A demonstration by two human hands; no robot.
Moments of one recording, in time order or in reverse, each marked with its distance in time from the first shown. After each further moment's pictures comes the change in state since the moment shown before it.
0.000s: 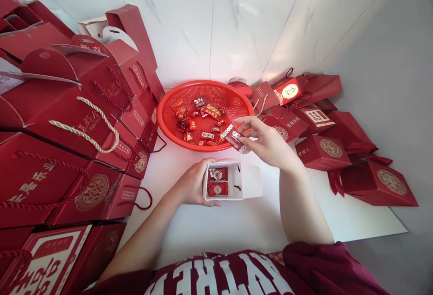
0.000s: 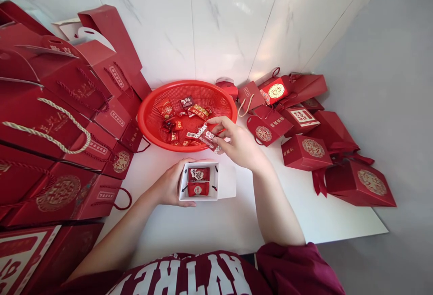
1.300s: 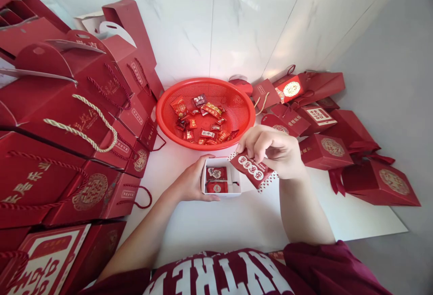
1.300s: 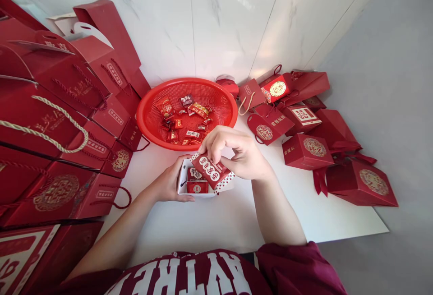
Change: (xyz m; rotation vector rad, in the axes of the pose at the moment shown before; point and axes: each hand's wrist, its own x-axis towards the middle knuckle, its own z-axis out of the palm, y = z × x) left_hand 0.002 -0.002 -0.002 -0.177 -0.034 -0.112; right_hand -0.005 -0.012 0.005 0.288 -0.030 -0.721
